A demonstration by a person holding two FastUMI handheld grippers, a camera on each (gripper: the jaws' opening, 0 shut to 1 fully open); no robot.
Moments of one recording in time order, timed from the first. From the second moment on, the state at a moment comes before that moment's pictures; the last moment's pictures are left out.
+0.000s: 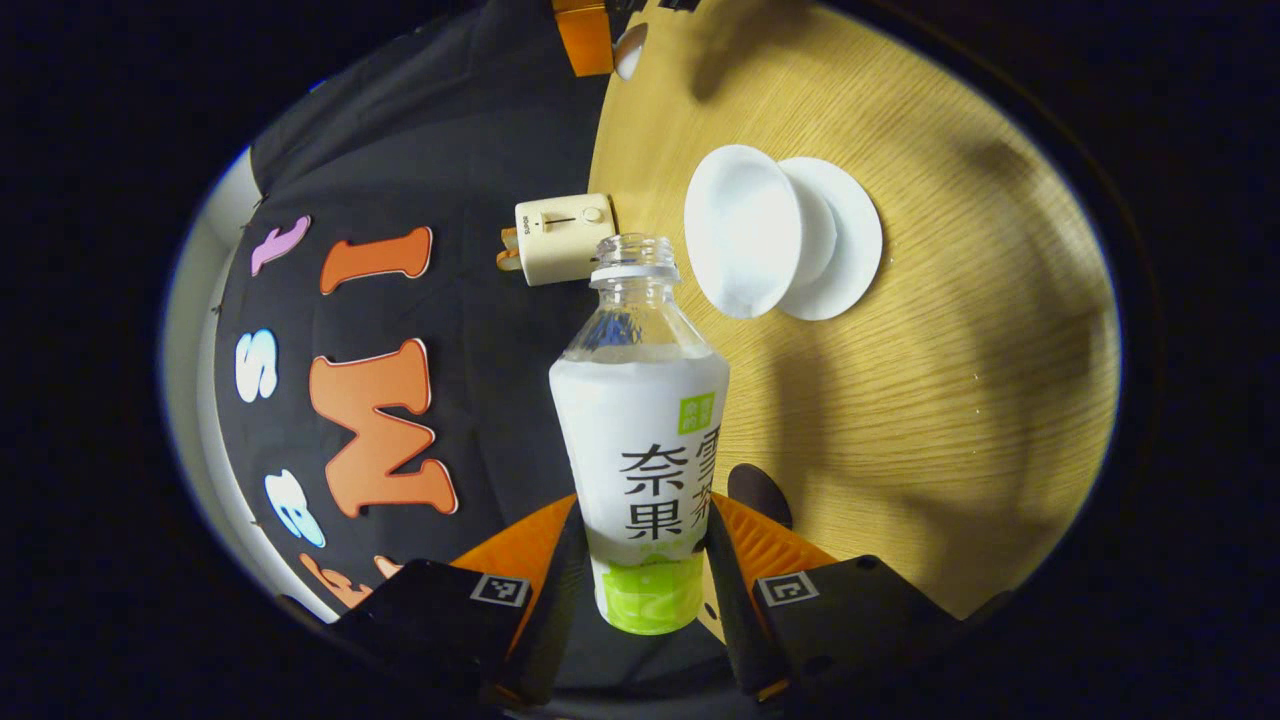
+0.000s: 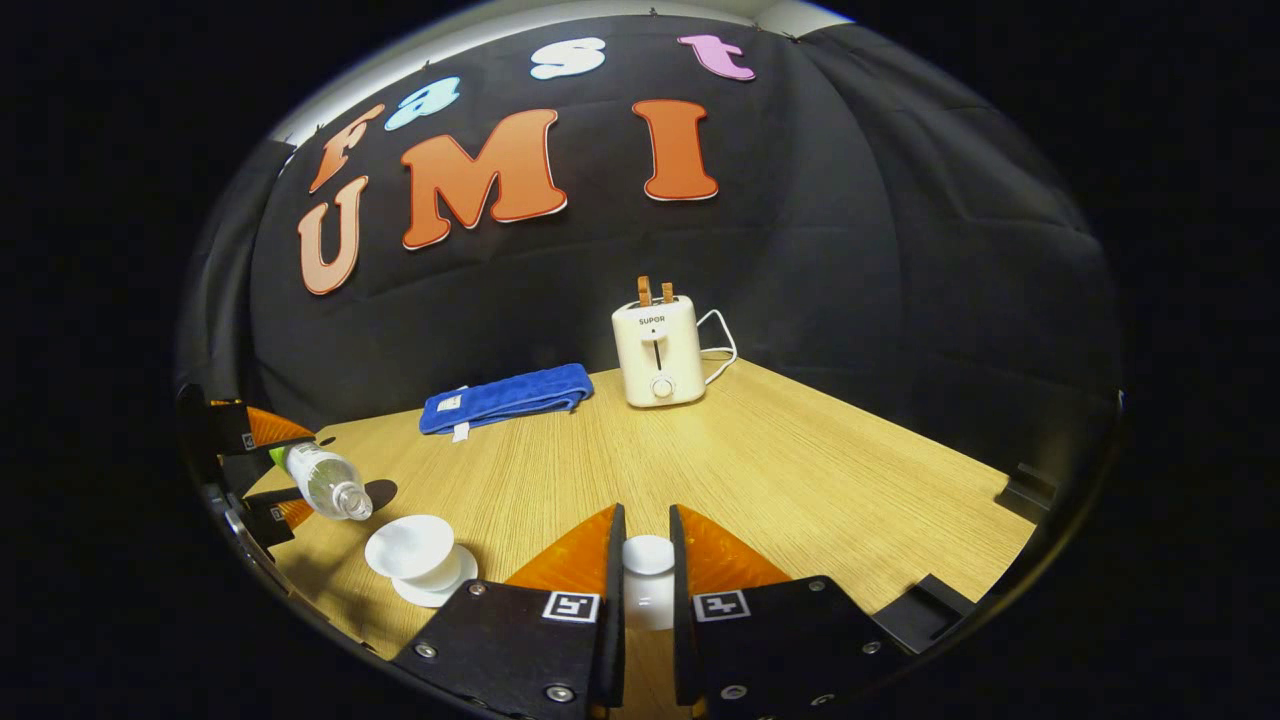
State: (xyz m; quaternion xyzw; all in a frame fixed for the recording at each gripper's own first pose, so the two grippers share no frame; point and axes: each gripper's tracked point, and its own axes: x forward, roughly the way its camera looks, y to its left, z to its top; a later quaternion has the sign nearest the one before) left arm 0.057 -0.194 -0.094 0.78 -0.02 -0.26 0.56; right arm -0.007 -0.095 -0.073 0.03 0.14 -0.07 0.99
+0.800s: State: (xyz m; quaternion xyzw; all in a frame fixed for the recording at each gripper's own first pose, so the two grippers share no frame) left arm 0.063 -0.205 -0.076 0.85 -0.05 -0.26 0.45; right arm -0.005 -0.095 -0.075 0.03 0.14 -0.06 0.99
